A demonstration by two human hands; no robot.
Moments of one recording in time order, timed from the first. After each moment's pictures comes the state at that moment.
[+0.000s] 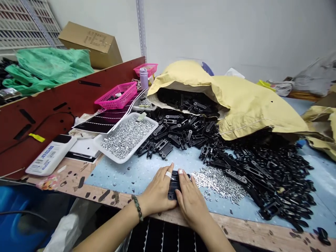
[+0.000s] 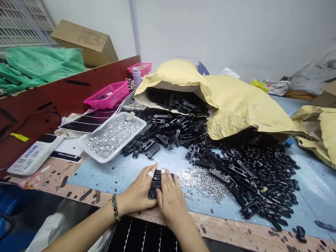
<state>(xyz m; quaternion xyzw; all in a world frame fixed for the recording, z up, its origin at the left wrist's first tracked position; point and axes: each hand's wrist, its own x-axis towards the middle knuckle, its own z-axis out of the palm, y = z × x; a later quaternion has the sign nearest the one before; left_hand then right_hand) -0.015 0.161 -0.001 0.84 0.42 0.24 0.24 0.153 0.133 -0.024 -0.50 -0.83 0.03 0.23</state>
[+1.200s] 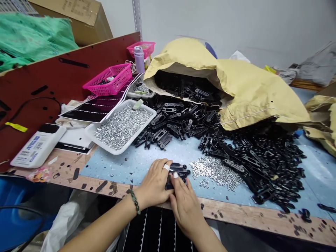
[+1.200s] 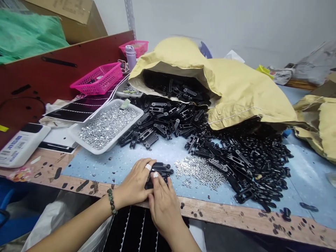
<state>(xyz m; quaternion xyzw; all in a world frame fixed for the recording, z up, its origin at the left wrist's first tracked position) -0.020 0.156 -0.006 0.85 0.44 0.21 0.20 0.136 0.091 -0.026 -0.49 -0.84 0.06 0.23</state>
